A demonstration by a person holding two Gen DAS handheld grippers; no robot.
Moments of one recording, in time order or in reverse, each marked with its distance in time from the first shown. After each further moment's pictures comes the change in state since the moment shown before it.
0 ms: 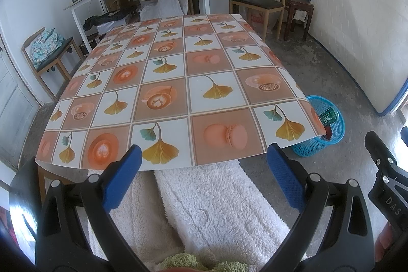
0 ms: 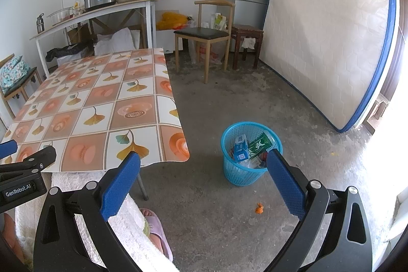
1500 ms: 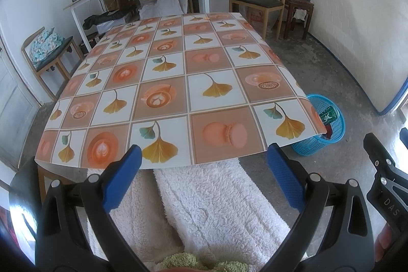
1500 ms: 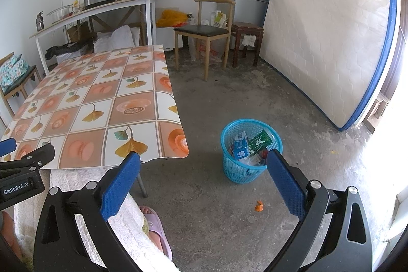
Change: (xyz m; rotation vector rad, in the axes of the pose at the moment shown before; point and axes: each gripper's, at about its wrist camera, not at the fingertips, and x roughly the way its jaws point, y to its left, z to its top) left arm 0.001 -0.002 0.000 0.002 0.002 0.000; right arm 0.002 -0.002 -0.008 0.004 0.013 -0.004
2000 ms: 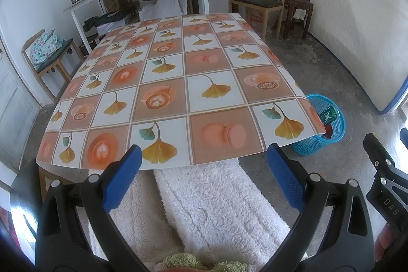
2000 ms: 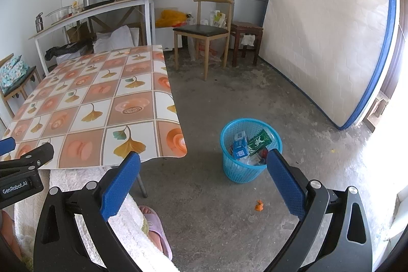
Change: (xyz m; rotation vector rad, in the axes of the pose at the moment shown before) left arm 0.000 -0.001 -0.001 0.000 -0.001 0.001; right arm 0.000 -0.002 0.001 0.000 0.001 0.002
